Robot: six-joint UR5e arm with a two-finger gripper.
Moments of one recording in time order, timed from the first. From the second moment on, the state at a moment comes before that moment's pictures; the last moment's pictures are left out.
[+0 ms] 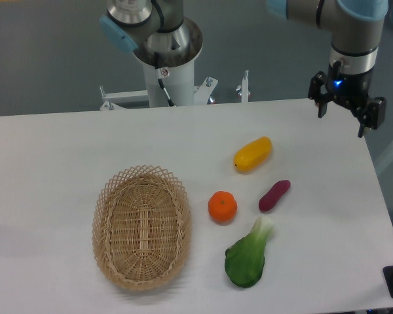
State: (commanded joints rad) arm 2.84 -1.77 -1.57 -1.12 1.56 1.65
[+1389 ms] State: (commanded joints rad) arm 2.68 -2.02 -1.67 -0.91 1.55 1.20
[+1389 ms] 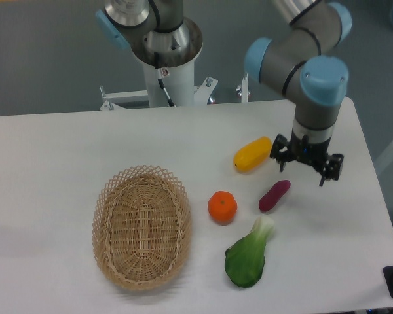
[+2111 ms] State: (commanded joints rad) arm 2.65 -2.05 -1.77 -0.82 1.56 1.38
